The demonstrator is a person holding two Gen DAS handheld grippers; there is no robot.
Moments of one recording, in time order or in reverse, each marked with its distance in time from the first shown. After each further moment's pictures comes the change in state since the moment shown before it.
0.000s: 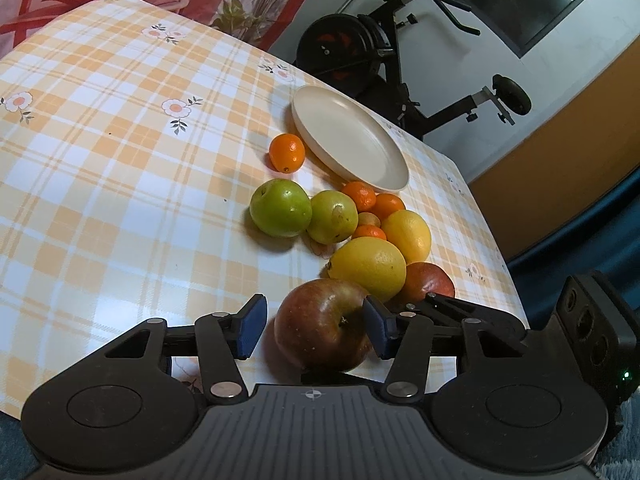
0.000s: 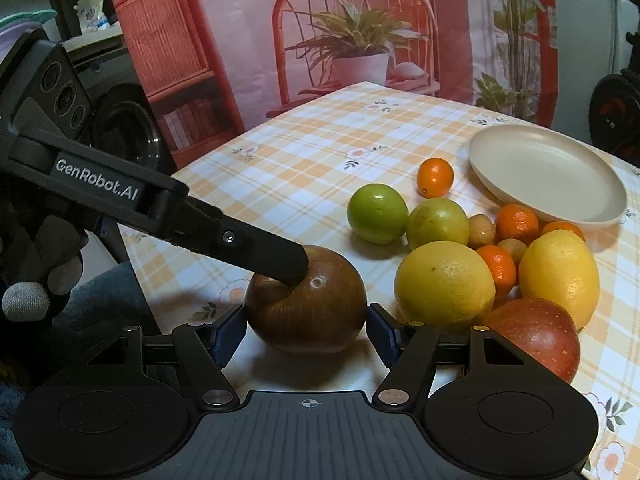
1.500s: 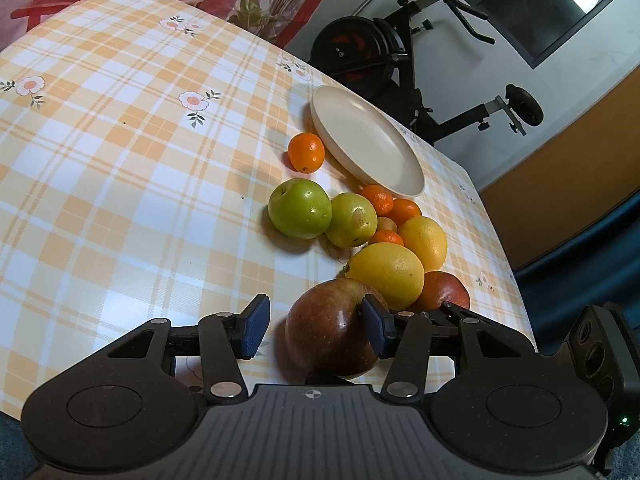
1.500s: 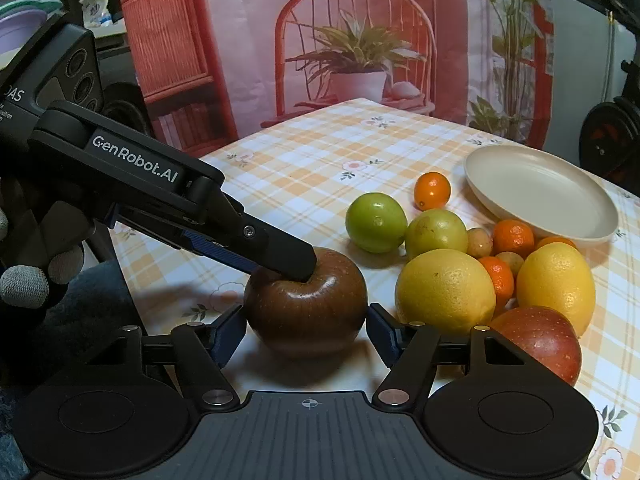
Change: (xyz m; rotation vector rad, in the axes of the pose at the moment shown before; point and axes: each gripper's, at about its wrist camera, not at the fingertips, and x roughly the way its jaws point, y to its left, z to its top) left arm 0.007 0.012 0.001 -0.045 -0.002 0.013; right arm 0.004 0.011 -0.008 -0.057 -0.058 -0.063
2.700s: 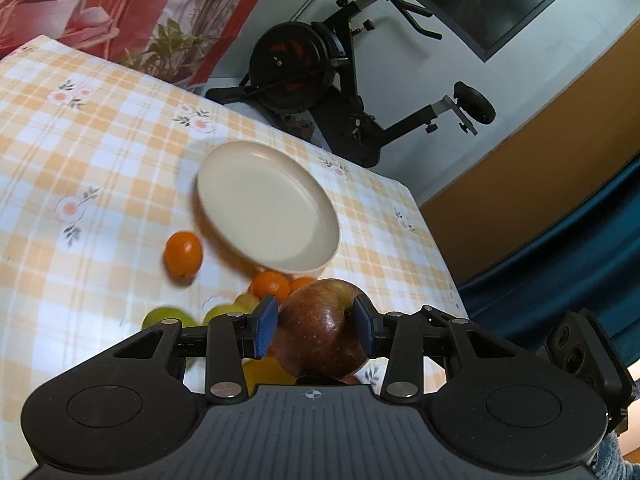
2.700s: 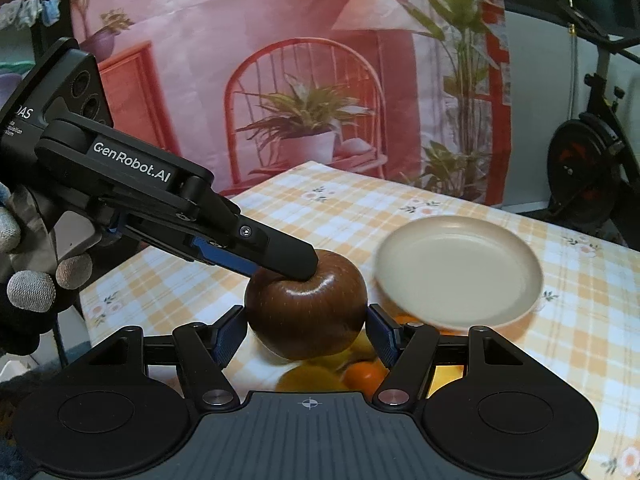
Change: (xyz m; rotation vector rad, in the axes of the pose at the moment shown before) left arm 0.029 -0.077 0.088 0.099 0.013 -0.117; right arm -0.054 -0.082 0.060 0.072 -0.119 -0.041
